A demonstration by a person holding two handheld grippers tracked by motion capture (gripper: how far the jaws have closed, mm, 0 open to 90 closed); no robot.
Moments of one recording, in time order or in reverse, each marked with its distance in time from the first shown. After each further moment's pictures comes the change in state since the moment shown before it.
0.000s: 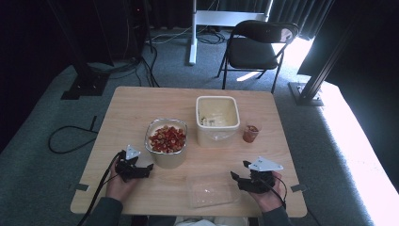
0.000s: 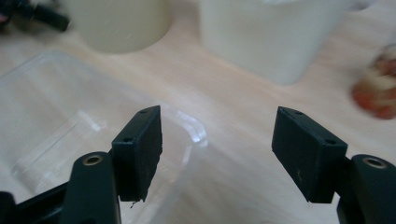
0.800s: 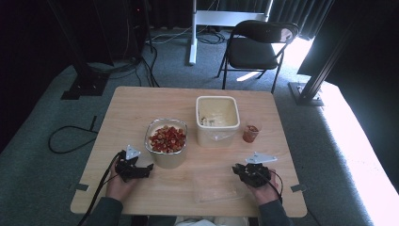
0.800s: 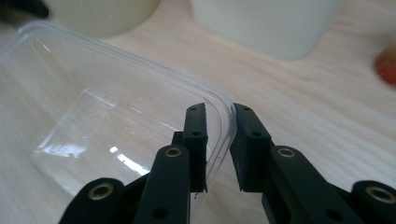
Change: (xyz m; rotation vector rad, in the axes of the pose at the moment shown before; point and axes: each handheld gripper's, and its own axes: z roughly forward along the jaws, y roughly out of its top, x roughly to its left) left arm 0.000 0.000 0.000 -0.002 0.000 -0.001; right arm -0.019 0.000 0.023 0.087 0.037 0.079
